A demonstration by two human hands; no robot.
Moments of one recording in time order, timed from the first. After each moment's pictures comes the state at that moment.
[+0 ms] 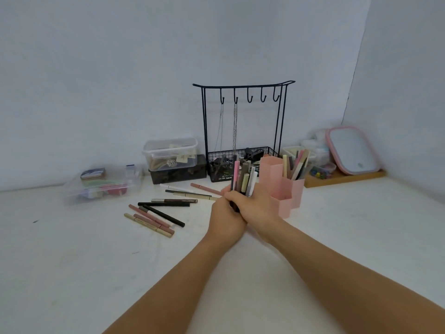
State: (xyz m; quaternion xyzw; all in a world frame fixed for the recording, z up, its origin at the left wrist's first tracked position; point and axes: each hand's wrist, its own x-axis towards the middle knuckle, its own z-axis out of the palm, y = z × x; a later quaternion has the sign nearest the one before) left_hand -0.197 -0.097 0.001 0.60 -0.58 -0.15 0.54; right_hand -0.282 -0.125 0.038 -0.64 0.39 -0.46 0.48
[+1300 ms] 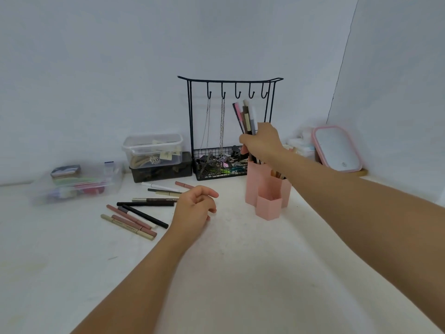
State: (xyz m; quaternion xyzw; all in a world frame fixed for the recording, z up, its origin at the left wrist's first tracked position) left_hand -0.154 -0.095 0.008 0.57 -0.45 -0.33 0.60; right_hand -0.302 -0.242 0.129 -0.72 0.45 -0.44 0.28
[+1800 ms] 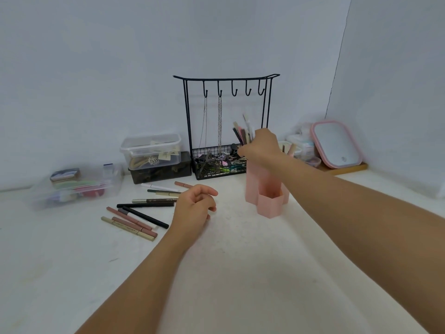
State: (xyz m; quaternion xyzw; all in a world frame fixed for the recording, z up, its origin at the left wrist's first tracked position) left_hand -0.157 -0.093 0.010 0.58 -0.45 -0.32 0.60; right_hand -0.301 -0.248 0.115 -0.73 0.53 -0.38 0.22
